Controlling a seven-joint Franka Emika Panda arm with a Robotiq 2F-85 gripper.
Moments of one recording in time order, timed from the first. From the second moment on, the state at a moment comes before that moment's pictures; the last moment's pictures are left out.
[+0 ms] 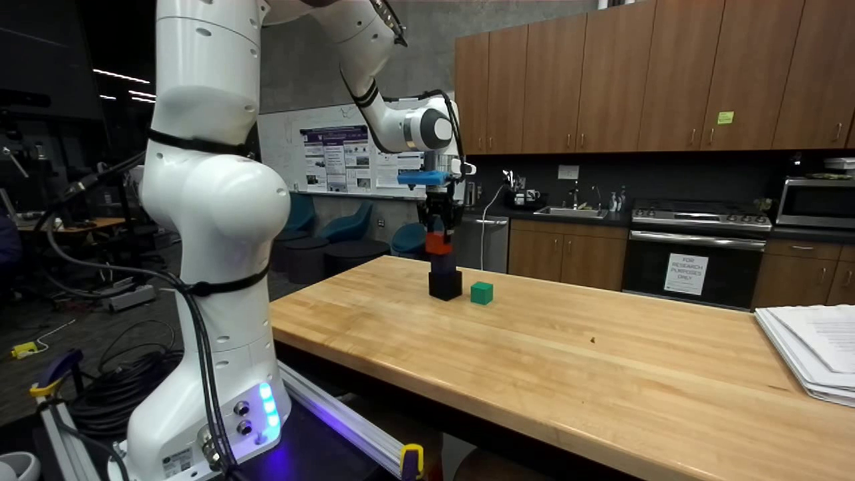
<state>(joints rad) 0.03 0.14 0.01 -2.12 -0.02 2.22 0.08</state>
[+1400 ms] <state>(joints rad) 0.03 0.16 0.01 -2.12 -0.01 2.31 0.09</state>
